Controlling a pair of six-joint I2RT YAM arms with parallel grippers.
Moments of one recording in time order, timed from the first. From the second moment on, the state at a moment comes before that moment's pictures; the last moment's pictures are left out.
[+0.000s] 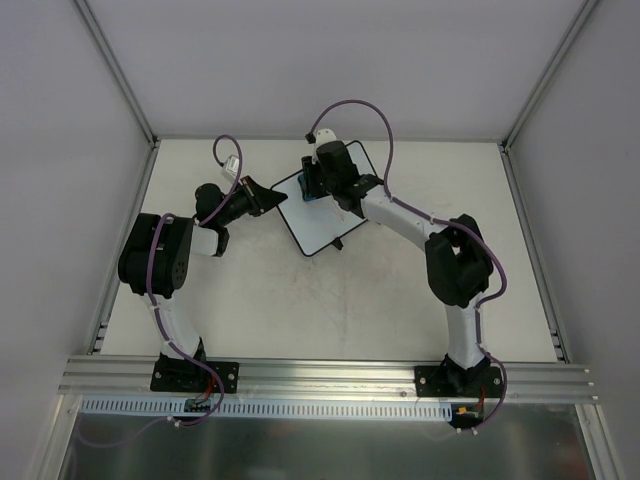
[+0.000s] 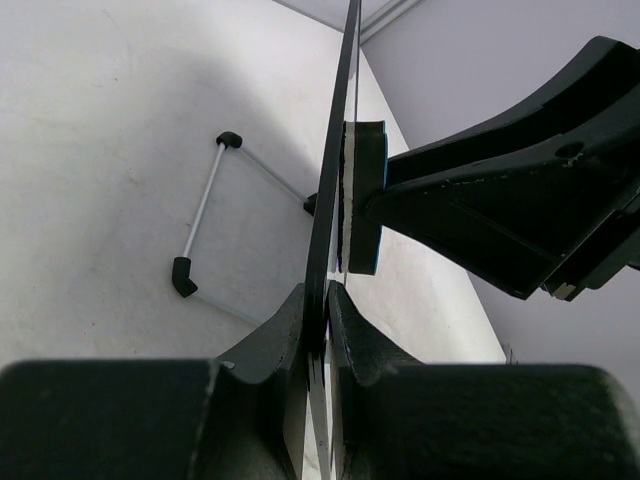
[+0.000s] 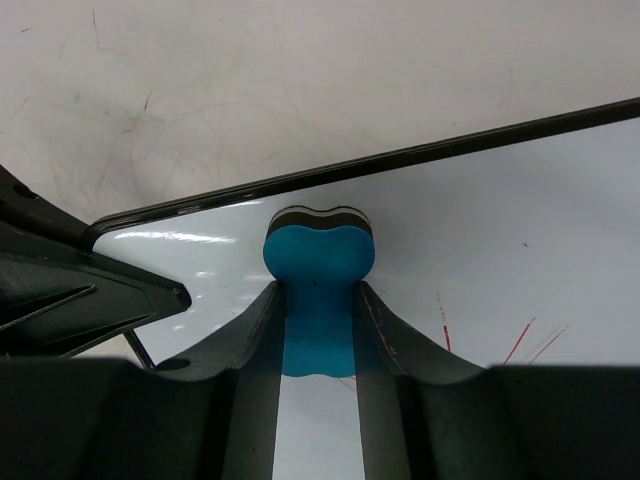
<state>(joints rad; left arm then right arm) -0.12 1.89 0.78 1.07 0.73 -0.86 0.70 2.03 1.66 -0.16 0.08 0.24</state>
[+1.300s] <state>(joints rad) -0.12 1.89 0.78 1.05 0.71 -0.85 0.50 1.96 1.43 -0.04 0.09 0.64</state>
